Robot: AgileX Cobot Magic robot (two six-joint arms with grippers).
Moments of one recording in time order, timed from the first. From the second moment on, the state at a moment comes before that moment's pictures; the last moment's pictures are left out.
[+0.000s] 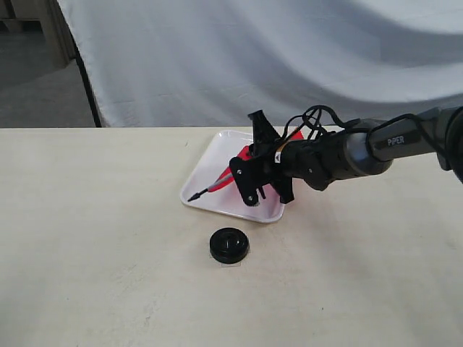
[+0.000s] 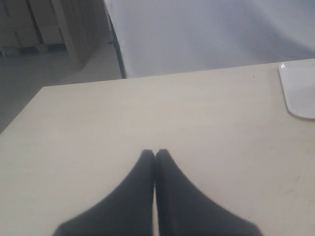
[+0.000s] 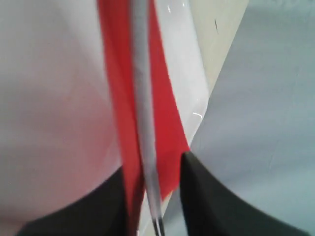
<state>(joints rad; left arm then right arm) 0.00 0.00 0.00 0.04 0.29 0.06 0.40 2.25 -1.40 -0.22 -0.20 -1.52</state>
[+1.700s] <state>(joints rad) 0.00 0.00 0.00 0.04 0.29 0.06 0.13 1.84 -1.36 -0.08 1.18 -0.15</state>
